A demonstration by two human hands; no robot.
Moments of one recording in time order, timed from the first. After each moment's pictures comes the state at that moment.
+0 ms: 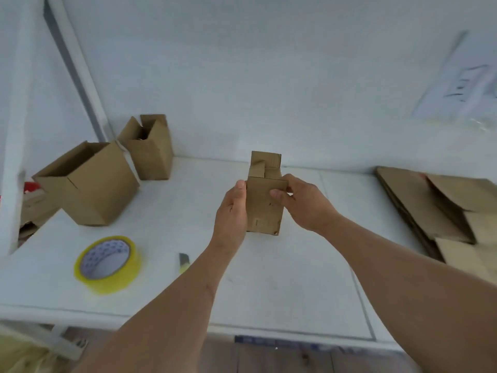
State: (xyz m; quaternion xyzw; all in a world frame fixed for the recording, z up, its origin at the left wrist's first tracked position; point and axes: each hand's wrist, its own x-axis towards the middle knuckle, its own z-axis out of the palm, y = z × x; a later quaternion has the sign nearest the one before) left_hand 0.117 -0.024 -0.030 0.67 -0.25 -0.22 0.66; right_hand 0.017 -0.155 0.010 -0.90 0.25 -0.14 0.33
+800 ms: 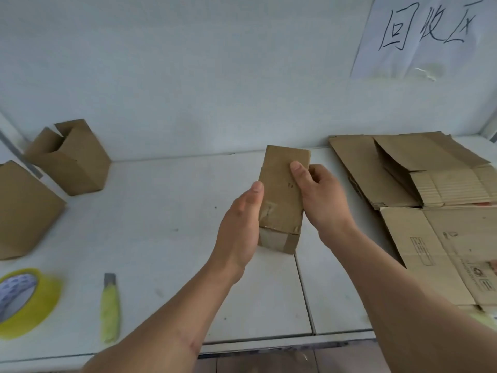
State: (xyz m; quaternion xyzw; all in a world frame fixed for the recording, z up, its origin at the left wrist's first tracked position) left_hand -0.004 -0.105 -0.015 0.68 -0.32 -0.32 0.57; right_hand -0.092 -0.230 -0.012 -0.64 0.43 -0.36 0.53
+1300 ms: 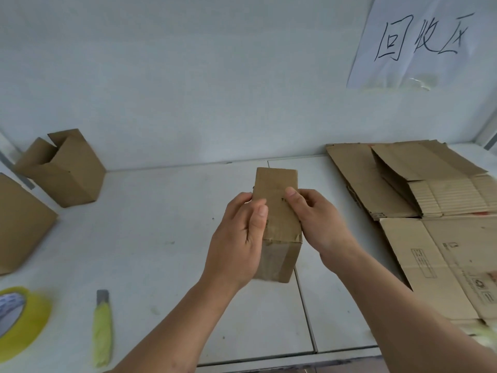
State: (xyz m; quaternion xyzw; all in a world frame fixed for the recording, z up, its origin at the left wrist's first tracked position) left_hand 0.007 -0.099 -0.026 0.73 -0.48 -0.09 0.47; right_hand -0.101 -0.220 -0.017 -0.64 0.41 -0.30 0.58
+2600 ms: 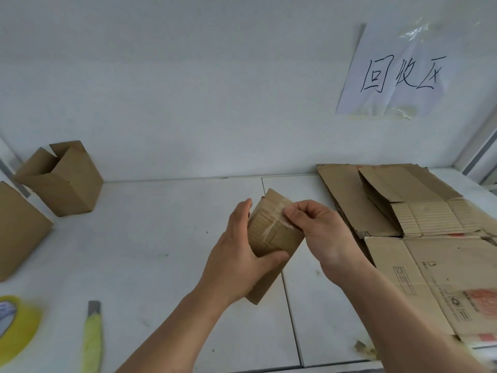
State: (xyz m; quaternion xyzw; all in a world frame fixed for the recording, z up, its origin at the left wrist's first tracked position) left_hand 0.001 -0.098 -0.004 0.75 -0.49 -0.16 0.41; right_hand -0.119 -0.218 0.016 -0.65 0.38 -0.32 0.58
